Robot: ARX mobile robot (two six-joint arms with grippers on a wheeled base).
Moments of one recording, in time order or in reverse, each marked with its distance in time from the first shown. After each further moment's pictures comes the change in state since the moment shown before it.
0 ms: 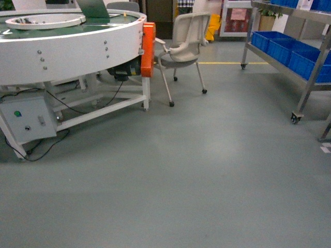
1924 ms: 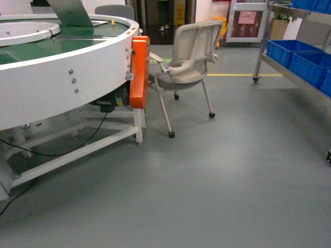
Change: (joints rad) left arm 0.000 0.000 0.000 0.000 0.000 0.000; right arm 0.000 0.000 0.000 -0.002 0.000 0.000
